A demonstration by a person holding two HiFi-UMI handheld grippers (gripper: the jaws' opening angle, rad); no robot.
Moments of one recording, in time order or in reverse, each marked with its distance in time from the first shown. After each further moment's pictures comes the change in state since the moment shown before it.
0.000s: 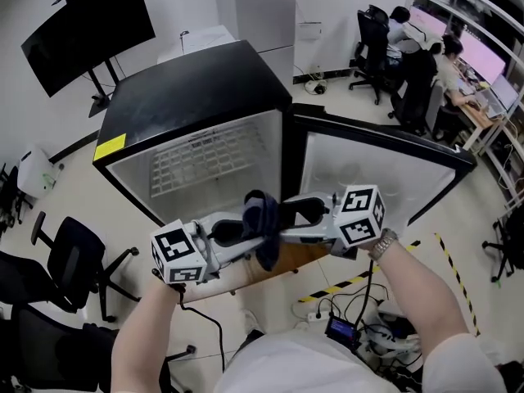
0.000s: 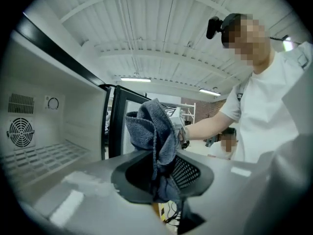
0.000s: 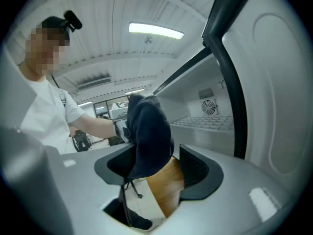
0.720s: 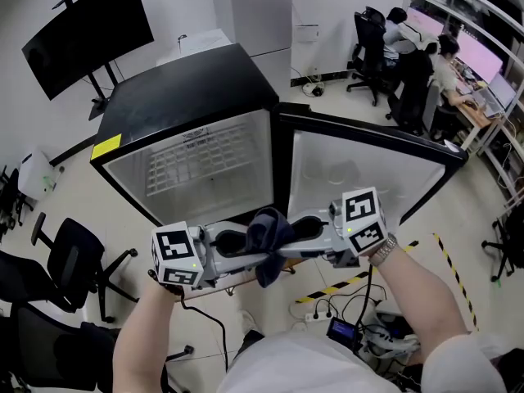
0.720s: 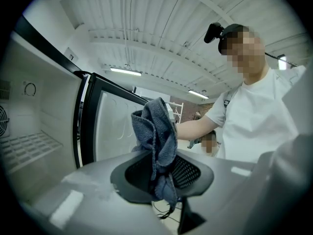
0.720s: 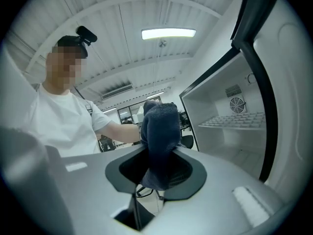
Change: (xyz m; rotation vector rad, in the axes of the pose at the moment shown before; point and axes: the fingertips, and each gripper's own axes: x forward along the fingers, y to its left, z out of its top) left arm 0.020 -0.052 0.003 -0.048 0.048 -0.177; right arm -0.019 0.075 0.003 -0.002 -0.025 0.275
